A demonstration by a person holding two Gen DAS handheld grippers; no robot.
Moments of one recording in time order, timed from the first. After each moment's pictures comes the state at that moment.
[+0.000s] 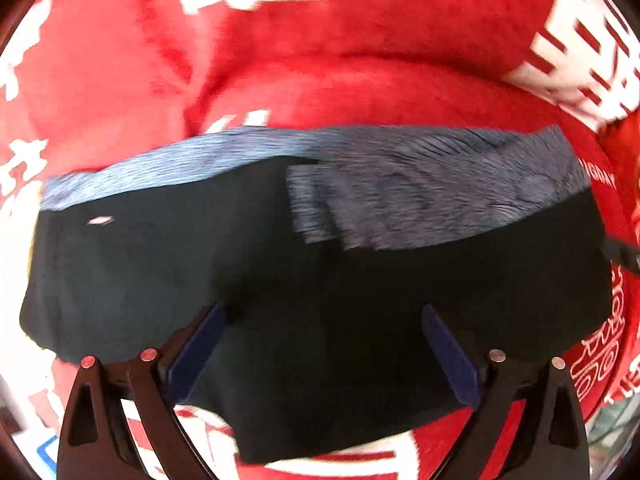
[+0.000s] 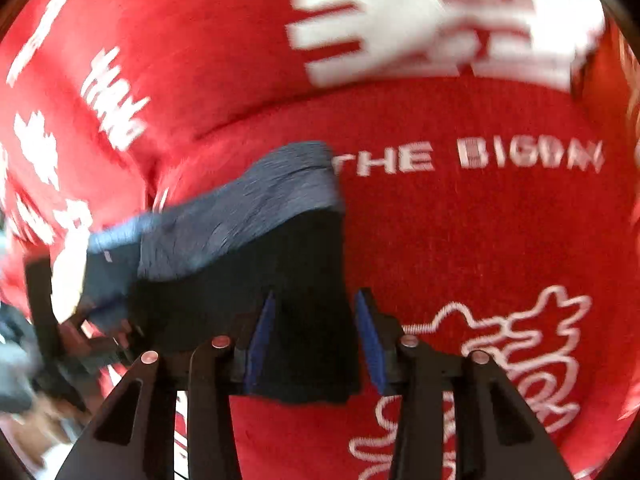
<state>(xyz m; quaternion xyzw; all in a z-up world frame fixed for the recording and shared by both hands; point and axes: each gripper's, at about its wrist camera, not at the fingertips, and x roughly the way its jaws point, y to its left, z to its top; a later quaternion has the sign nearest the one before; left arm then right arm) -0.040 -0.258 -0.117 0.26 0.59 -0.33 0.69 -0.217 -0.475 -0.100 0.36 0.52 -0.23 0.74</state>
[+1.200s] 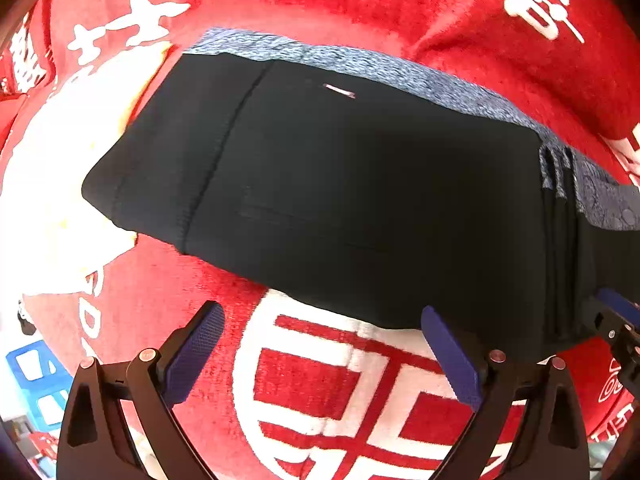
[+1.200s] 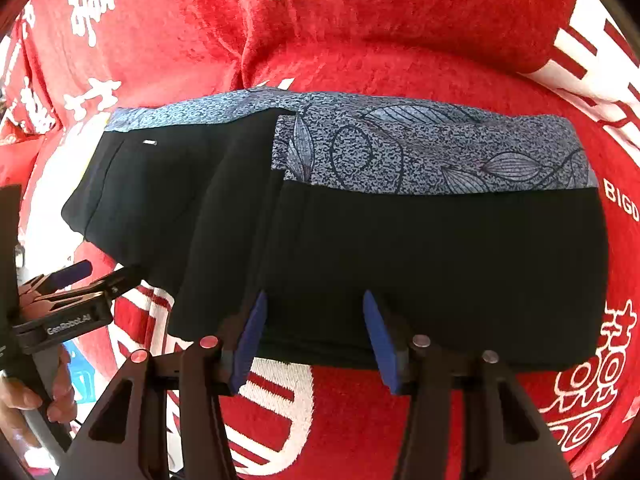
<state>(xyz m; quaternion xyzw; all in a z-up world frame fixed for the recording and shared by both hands) 0.041 -0.091 -0.149 0.19 0.64 -0.21 0.71 -0.100 -0.326 -0.129 0.27 0.60 -0.17 0.73</state>
